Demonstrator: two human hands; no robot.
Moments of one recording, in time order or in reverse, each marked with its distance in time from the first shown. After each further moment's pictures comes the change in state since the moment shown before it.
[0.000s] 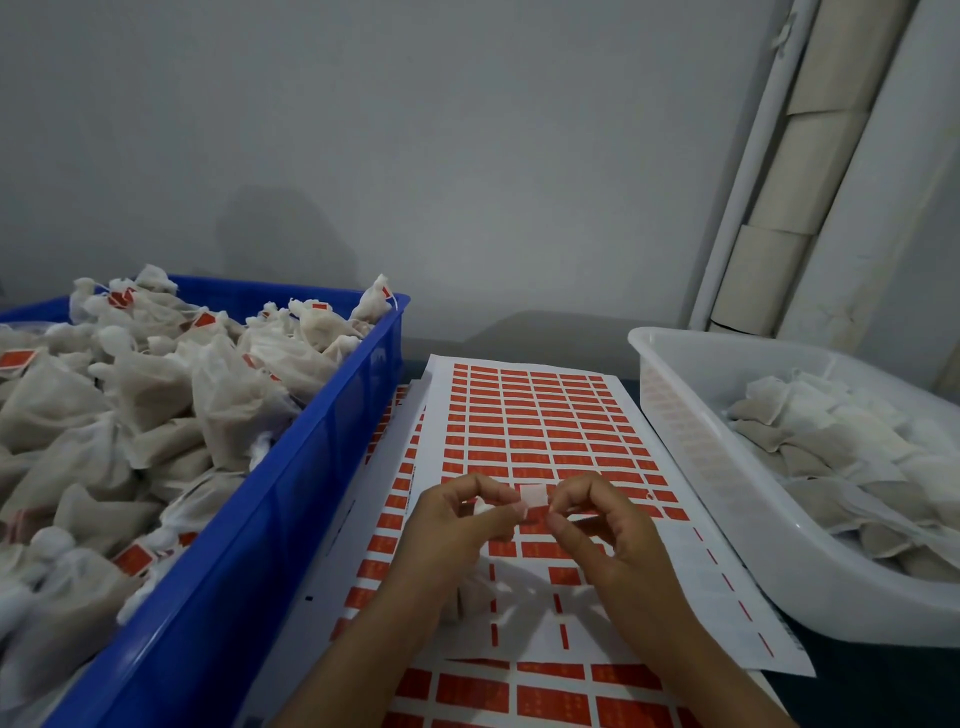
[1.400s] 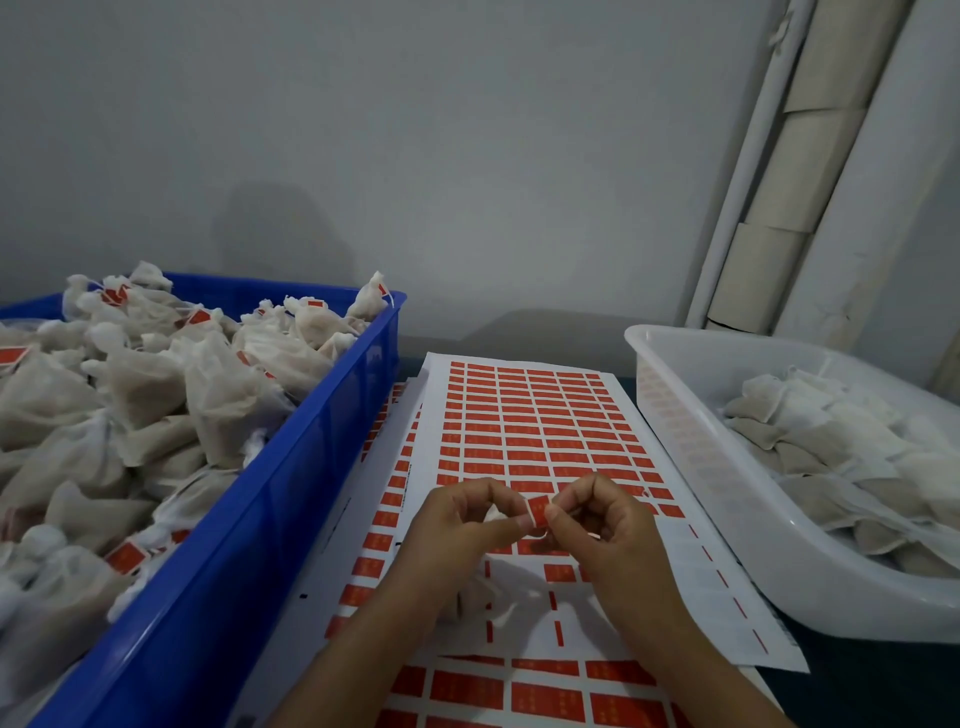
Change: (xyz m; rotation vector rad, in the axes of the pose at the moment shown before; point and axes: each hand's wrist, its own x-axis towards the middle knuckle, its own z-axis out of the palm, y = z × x) left_hand -0.005 0.002 0.003 0.061 -0.118 0.103; right_hand 0.001 0.002 0.003 0.169 0.079 0.154
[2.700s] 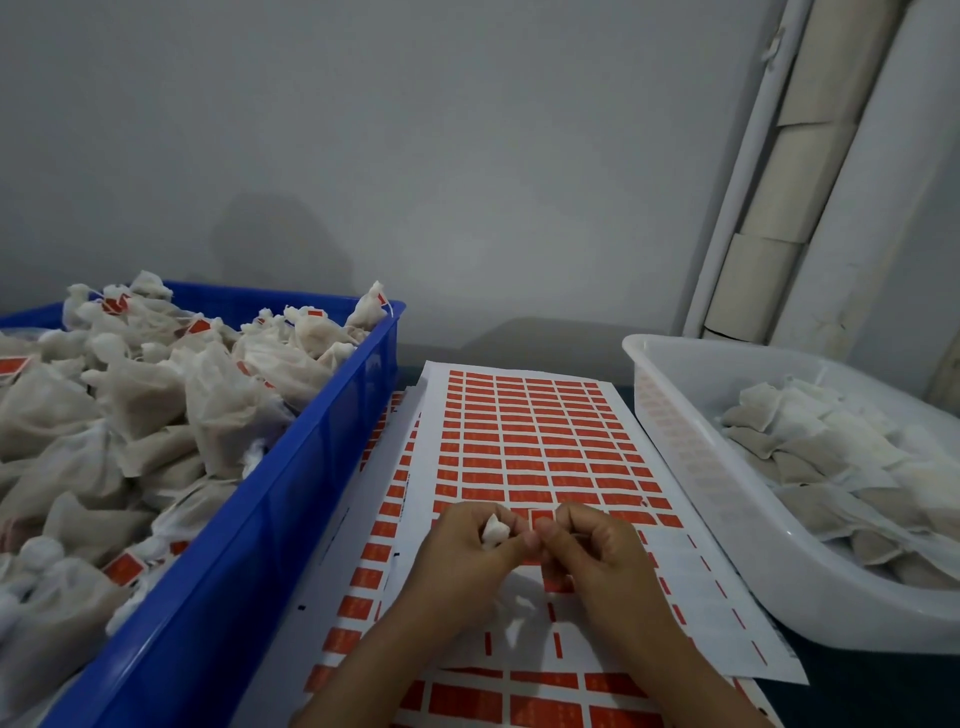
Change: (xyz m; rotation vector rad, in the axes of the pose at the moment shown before) left_hand 0.007 -0.016 0.008 0.144 0.000 0.132; right_hand -0.001 0.005 0.004 -0.107 -0.054 -0.042
